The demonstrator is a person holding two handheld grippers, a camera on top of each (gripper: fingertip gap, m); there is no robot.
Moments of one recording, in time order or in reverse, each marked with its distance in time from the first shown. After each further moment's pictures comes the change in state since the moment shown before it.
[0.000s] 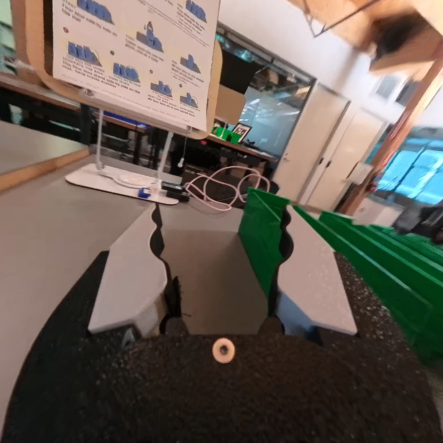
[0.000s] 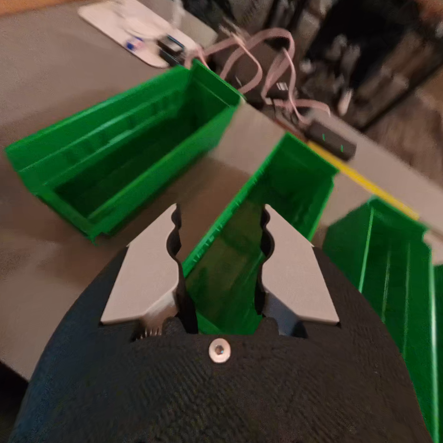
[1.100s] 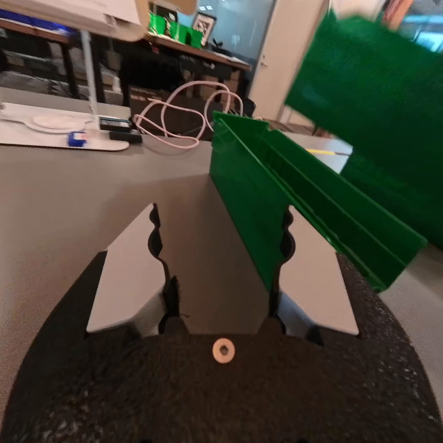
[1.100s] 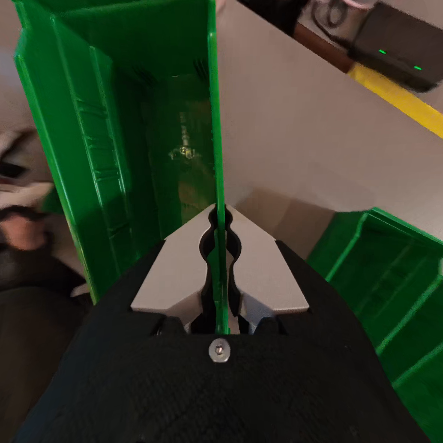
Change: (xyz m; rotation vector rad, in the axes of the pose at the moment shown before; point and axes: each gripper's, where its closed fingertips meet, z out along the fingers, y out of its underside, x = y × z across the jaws) left arm 0.038 0.066 0.018 -0.353 0.160 0.082; right arm 0.099 -0.043 0.060 -0.545 -0.314 0.257
